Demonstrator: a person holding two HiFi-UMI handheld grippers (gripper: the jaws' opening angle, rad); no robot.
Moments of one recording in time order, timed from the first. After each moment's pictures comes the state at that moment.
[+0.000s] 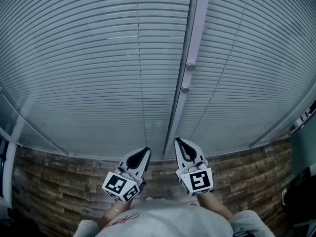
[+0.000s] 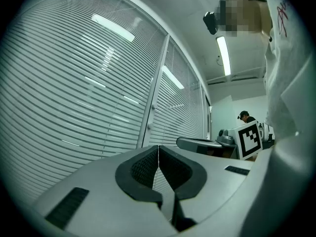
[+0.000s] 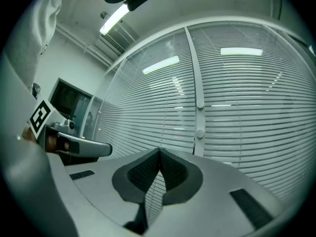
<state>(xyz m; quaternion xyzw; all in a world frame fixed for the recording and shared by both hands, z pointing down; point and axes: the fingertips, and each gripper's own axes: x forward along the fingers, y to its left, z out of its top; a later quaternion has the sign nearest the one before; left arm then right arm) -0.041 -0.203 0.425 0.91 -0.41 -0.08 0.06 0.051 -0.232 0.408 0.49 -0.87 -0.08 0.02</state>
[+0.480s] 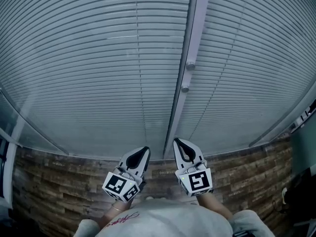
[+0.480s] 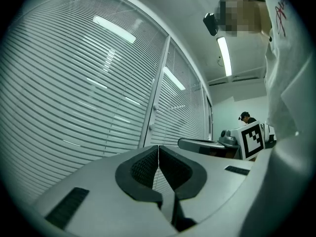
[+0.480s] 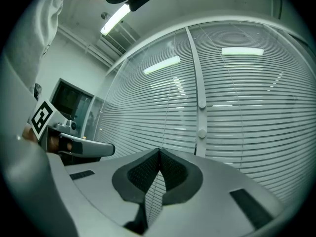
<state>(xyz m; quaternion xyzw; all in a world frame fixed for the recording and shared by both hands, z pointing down) -0.044 -0.207 0.425 0.90 -0.42 -0.09 0.06 0.046 -0.231 0.409 0.48 -0.87 -0.08 0.02</state>
